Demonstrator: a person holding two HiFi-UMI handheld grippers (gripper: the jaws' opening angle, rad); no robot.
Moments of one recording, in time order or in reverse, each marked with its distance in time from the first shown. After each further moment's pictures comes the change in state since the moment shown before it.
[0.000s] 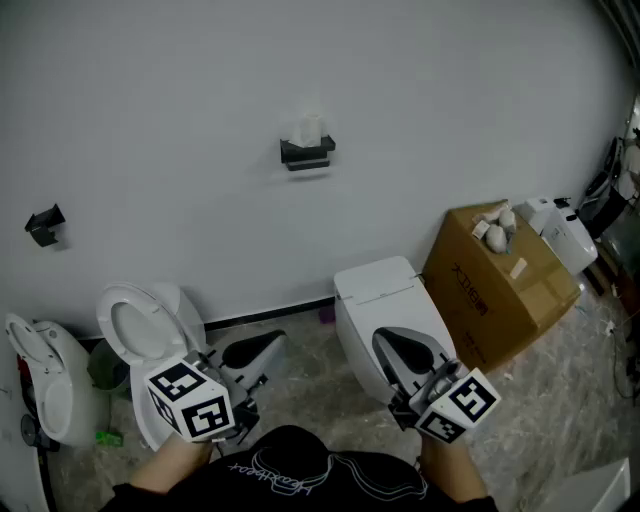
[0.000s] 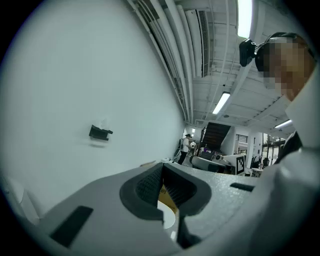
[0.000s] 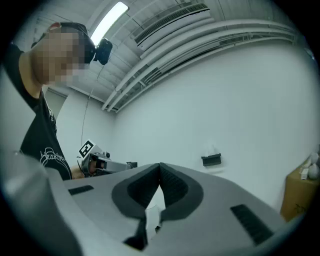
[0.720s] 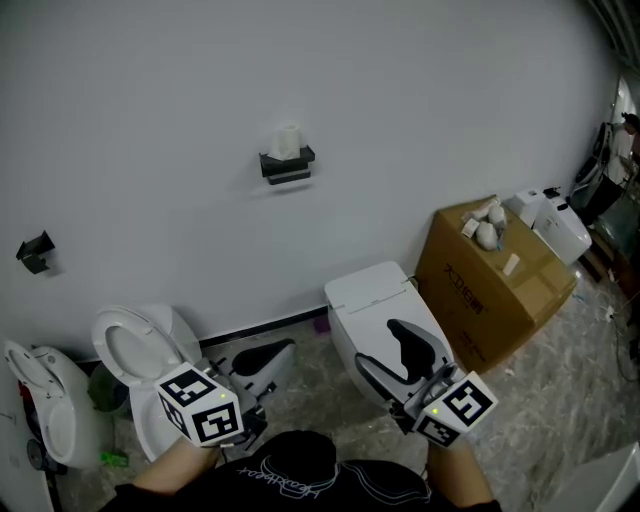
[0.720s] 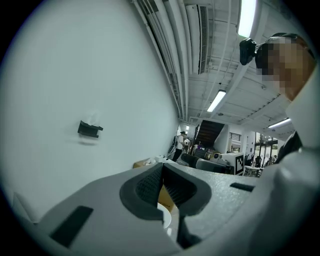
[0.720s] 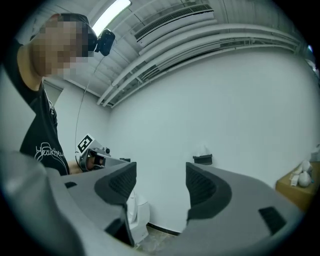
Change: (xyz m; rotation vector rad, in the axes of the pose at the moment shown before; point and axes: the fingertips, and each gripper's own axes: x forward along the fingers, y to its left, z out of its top) left arm 0.043 -0.012 -0.004 0.004 0.034 -0.071; right arm -0.010 -0.027 -0.001 -0.037 0.045 -0.057
